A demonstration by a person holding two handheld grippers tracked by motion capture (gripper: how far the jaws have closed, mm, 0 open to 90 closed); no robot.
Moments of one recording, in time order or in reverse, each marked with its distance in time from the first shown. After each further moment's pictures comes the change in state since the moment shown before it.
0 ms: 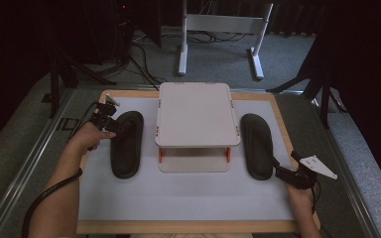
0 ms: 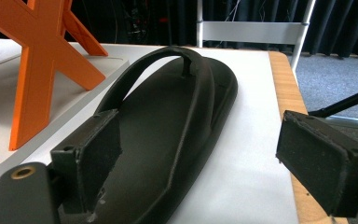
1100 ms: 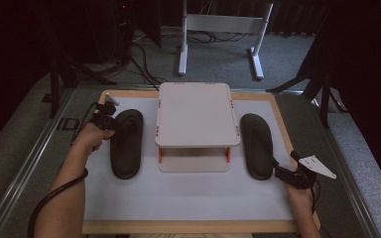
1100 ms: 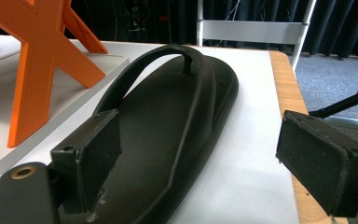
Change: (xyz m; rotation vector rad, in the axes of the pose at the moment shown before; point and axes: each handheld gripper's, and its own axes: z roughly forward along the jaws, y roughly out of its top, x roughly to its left) left arm 0.000 0.000 -0.008 -0.008 -0.031 -0.091; right arm 0.001 0.000 0.001 0.006 -0.002 -0.014
